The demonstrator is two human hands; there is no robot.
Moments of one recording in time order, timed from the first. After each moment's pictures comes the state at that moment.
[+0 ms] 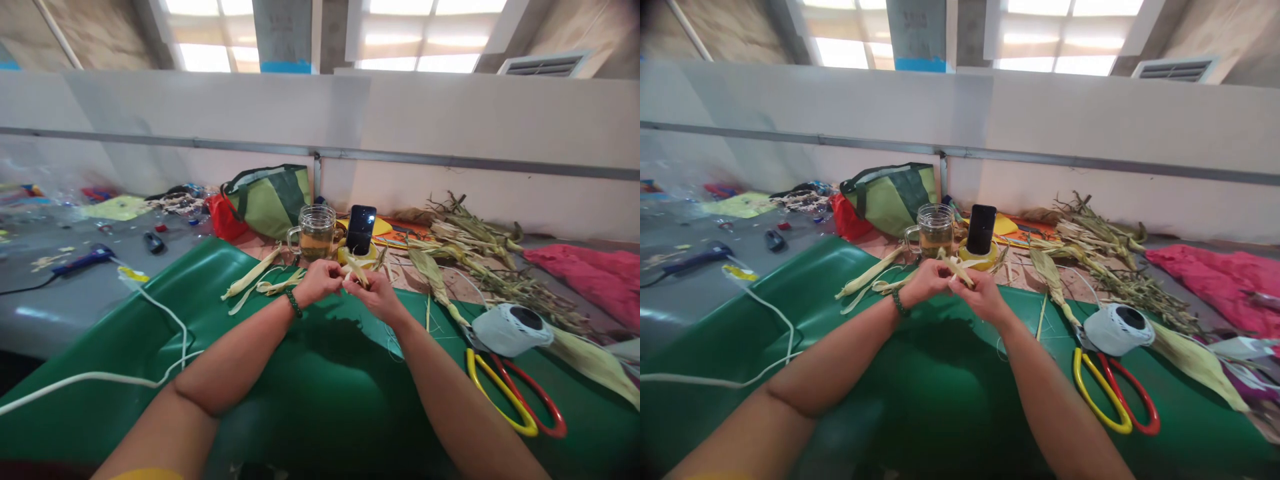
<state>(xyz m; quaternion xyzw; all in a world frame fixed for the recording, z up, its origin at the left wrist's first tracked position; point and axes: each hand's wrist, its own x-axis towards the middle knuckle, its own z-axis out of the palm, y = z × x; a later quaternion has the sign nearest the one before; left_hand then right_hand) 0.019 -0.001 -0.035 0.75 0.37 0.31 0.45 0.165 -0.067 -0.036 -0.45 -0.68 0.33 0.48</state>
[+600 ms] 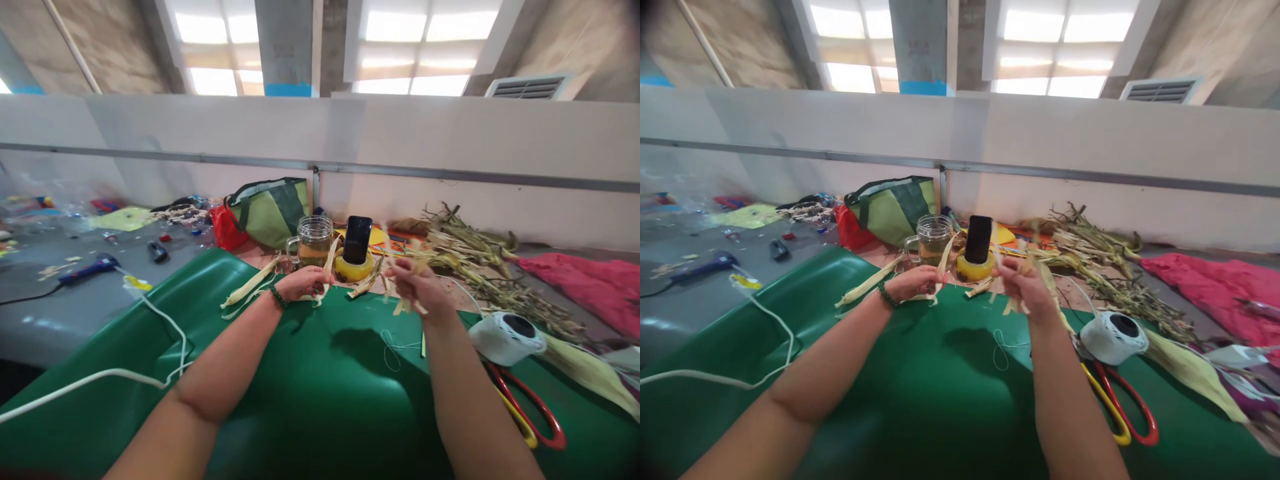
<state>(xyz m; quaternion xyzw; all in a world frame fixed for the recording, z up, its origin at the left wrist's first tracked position) -0.005 0.023 -0.021 0.65 0.35 0.20 0.64 0.231 -0.076 -0.009 -0.44 -0.45 0.48 0.61</state>
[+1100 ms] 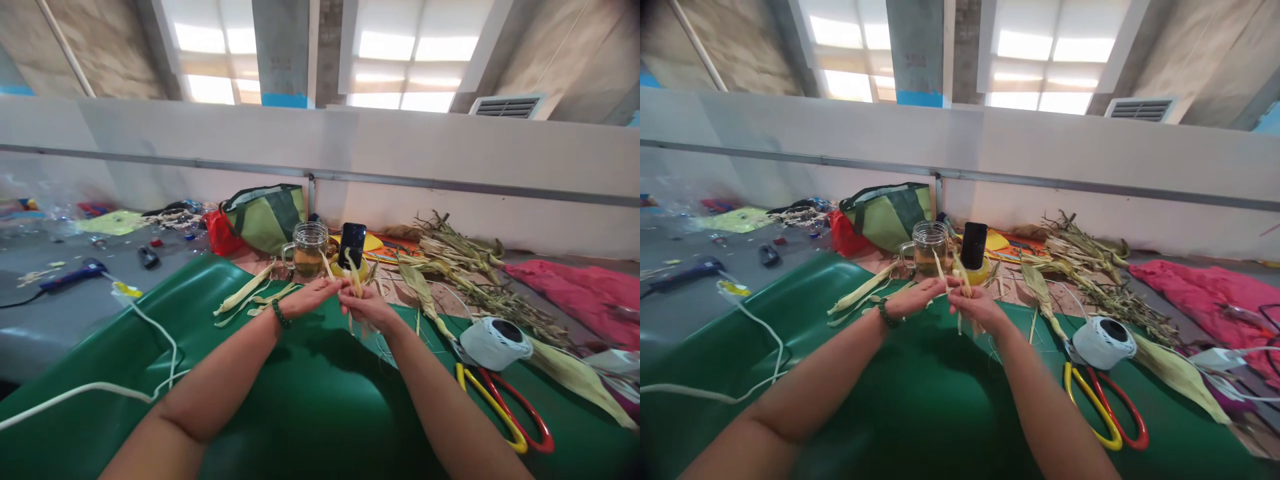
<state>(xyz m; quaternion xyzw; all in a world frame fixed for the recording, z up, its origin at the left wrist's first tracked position) 0.006 -0.004 -0.018 0.80 0.19 0.27 0.50 0.173 -0.058 -0.044 -0.42 -0.52 0.59 0.44</state>
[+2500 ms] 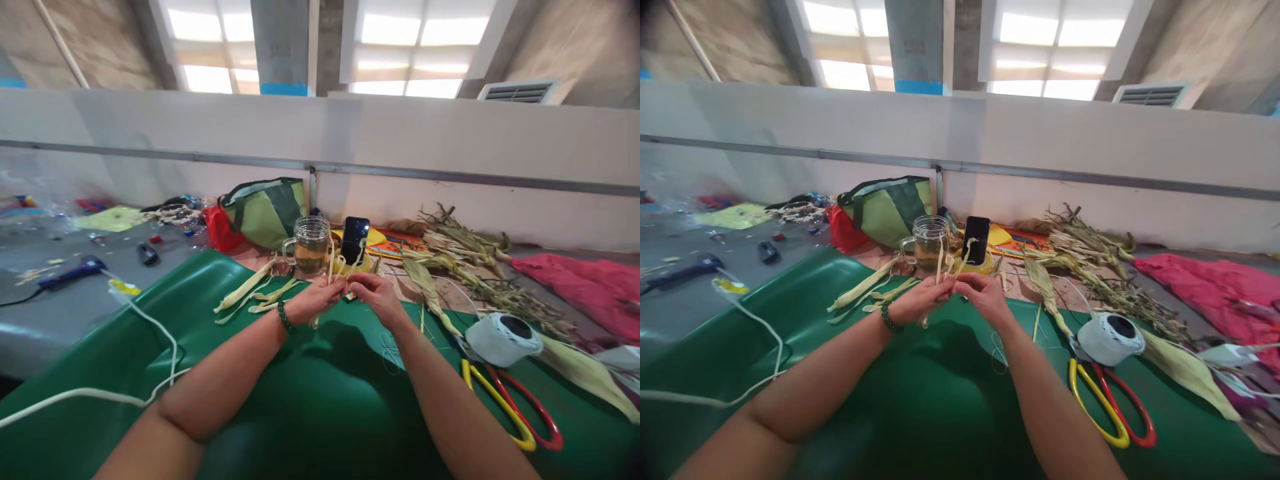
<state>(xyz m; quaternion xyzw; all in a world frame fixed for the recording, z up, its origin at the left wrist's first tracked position) 0.017 -0.019 -0.023 0.61 0.26 0.27 0.70 0.179 -0.057 -0.039 -0.48 -0.54 0.39 0.57</state>
